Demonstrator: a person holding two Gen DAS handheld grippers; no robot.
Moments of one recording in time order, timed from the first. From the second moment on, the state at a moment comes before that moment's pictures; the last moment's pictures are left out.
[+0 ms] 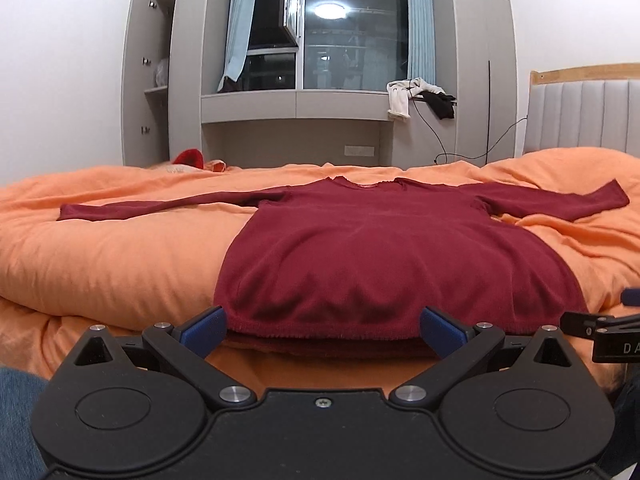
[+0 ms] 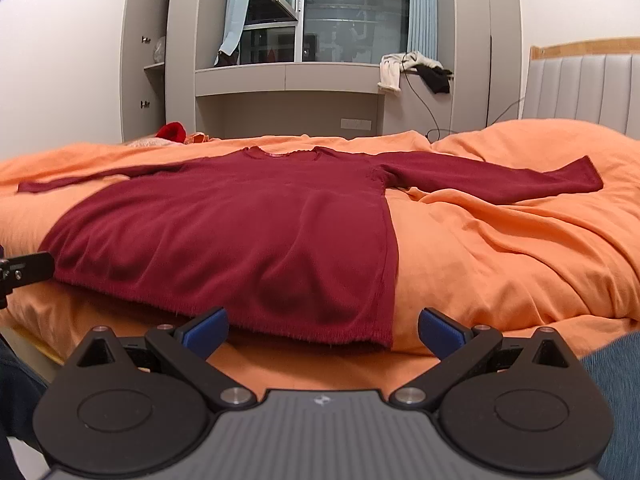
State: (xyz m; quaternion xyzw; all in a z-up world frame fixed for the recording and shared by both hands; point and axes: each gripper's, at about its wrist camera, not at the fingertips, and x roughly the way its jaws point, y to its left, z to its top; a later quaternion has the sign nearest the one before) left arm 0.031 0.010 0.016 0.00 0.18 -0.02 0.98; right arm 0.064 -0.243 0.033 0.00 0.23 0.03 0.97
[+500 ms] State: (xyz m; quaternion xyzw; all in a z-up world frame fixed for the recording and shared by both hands) left arm 0.148 -0.018 0.055 0.03 0.24 0.02 0.97; right arm 0.153 -0.303 0.065 -0.01 0.22 0.01 0.98
